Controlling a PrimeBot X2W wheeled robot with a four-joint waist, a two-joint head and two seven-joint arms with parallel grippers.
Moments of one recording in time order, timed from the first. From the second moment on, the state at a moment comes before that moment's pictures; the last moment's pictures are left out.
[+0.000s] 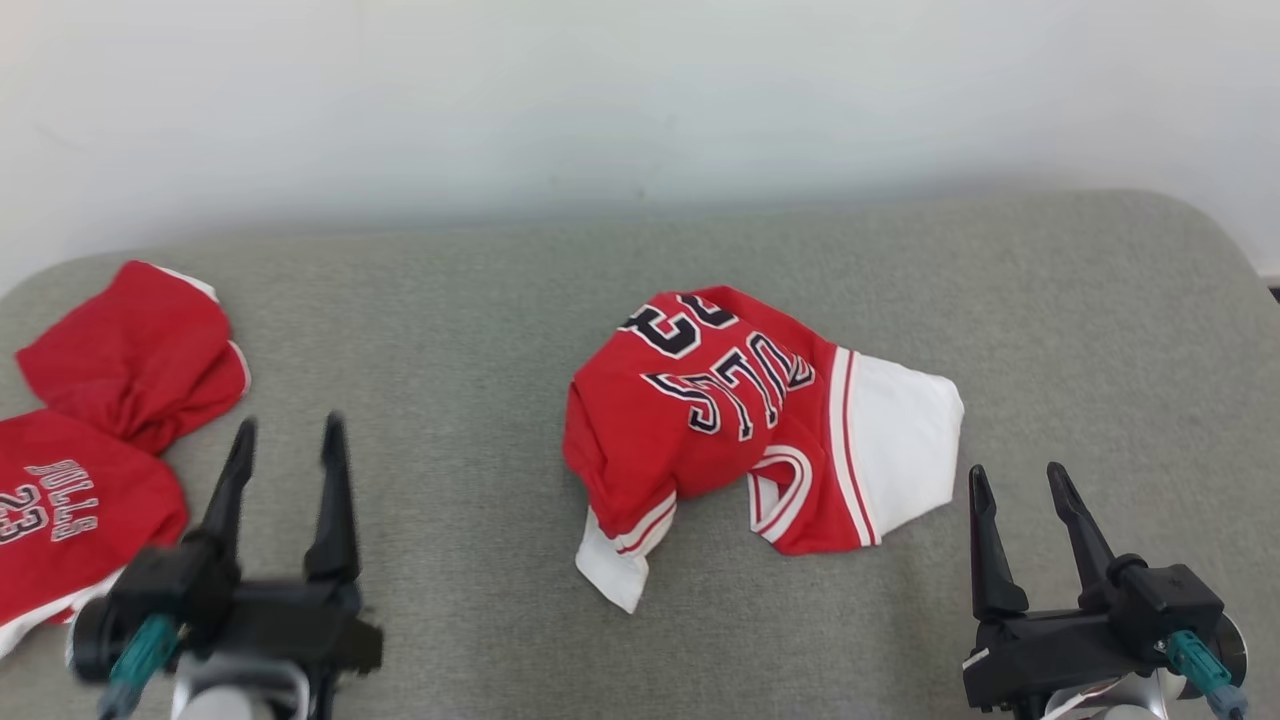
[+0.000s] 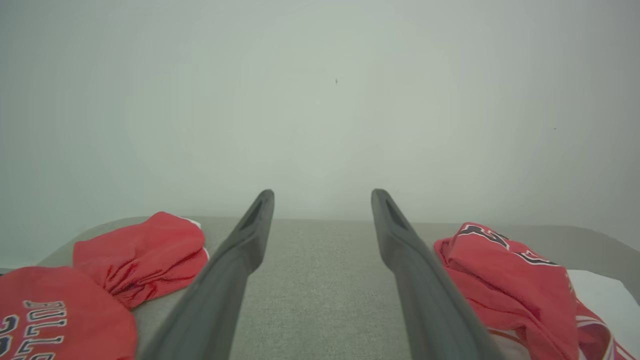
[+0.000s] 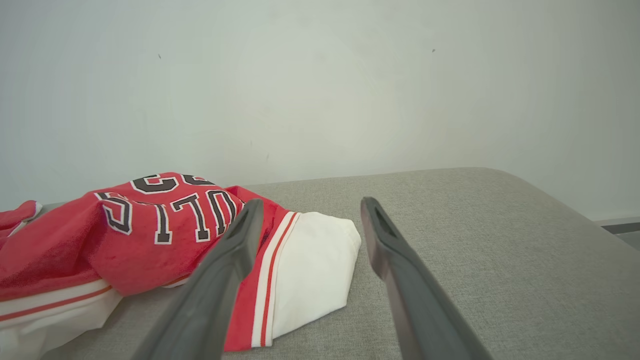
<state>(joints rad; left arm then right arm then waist) -0.26 0.22 -0.16 0.20 -0.38 0.02 -0.26 -0.12 -0.05 -0.03 0.25 0.13 0.13 -0.26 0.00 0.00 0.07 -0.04</state>
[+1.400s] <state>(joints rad) 0.00 0.11 -0.01 0.15 -0.23 -0.10 -0.26 -0.06 -0.06 -0.02 0.28 0.12 0.13 -0.26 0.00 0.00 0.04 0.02</state>
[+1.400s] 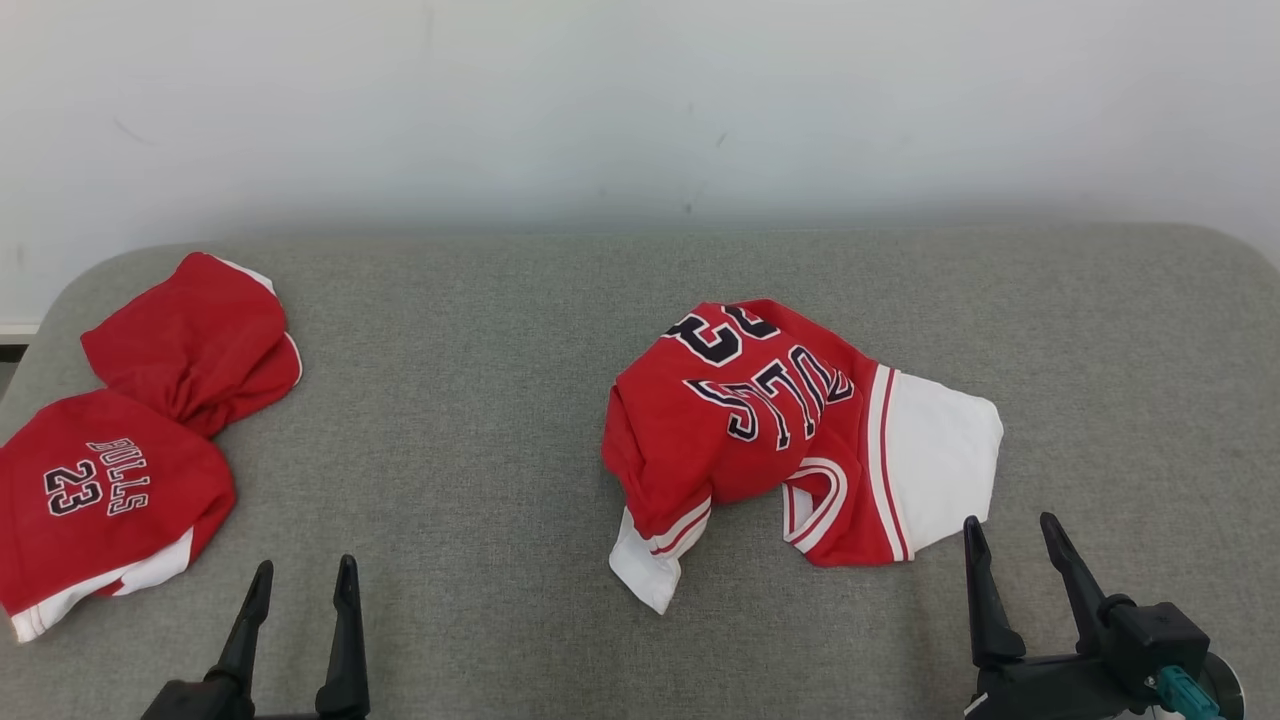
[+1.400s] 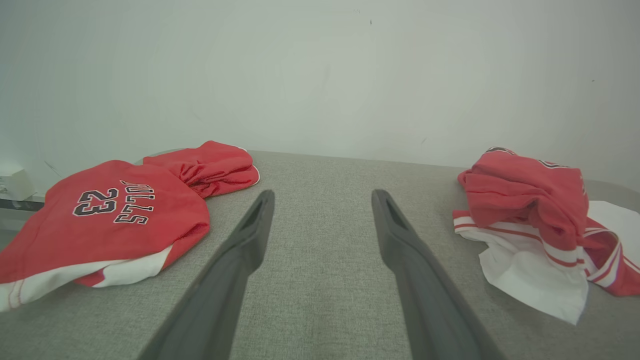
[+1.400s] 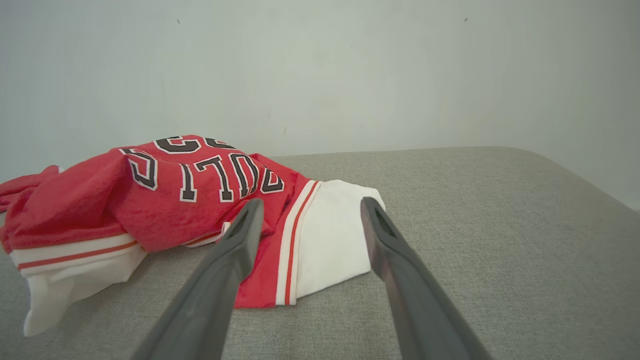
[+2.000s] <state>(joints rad) 0.00 0.08 0.02 0.17 -0.21 -0.11 -0.26 -0.06 -0.06 -0.02 0.28 0.12 0.13 -0.25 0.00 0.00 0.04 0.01</state>
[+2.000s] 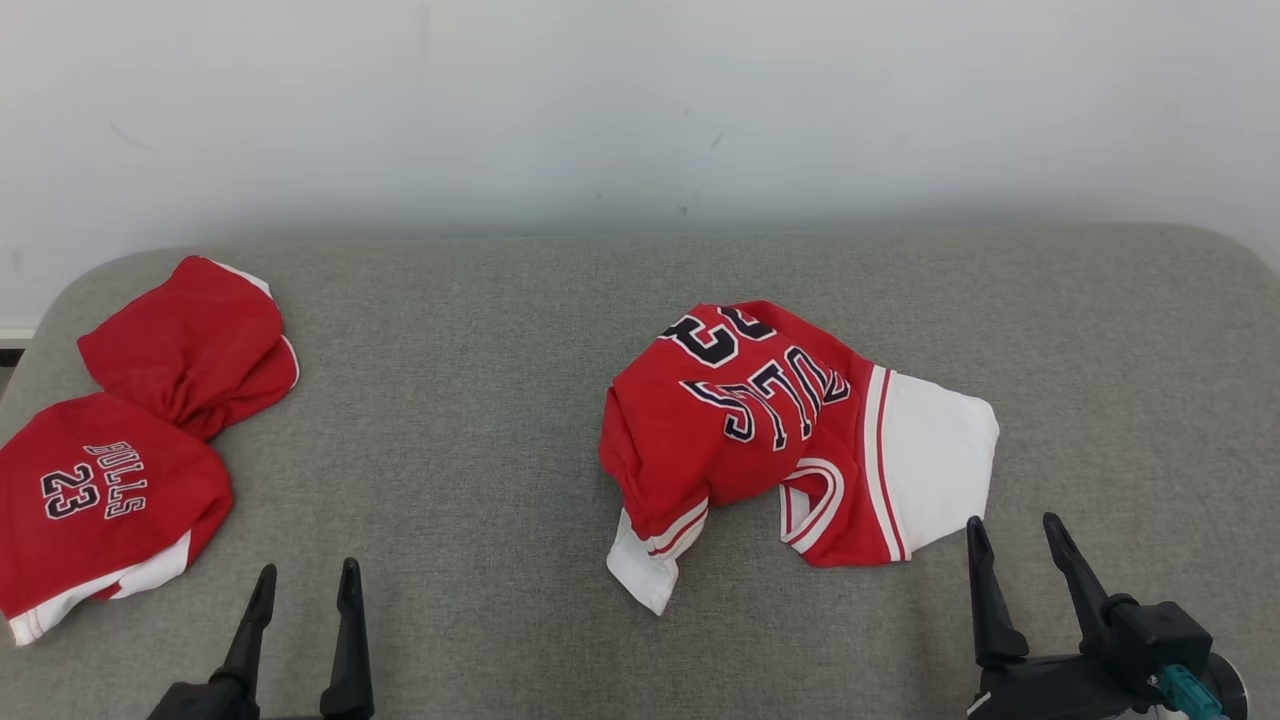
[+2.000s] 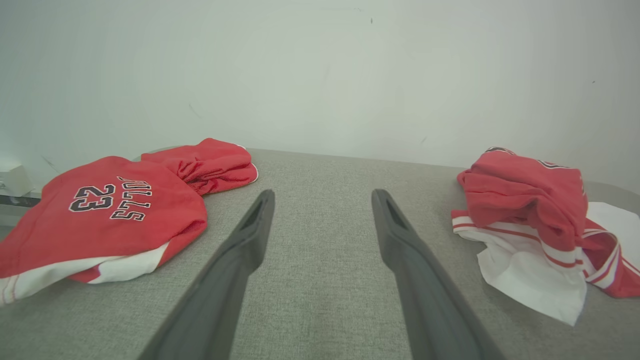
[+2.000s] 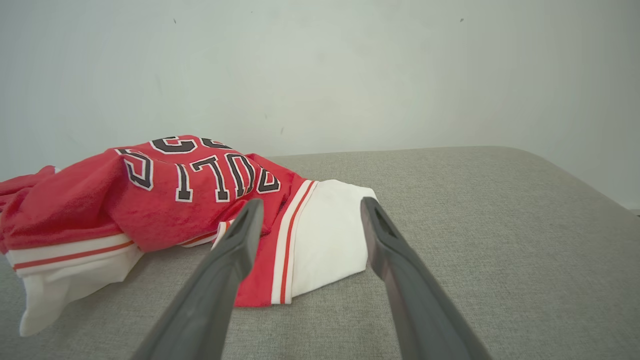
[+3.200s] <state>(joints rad) -0.12 0.06 -0.01 0.18 -0.20 -0.12 -0.26 -0.48 -0.35 0.04 0.90 0.28 0.13 -0.21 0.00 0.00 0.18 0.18</state>
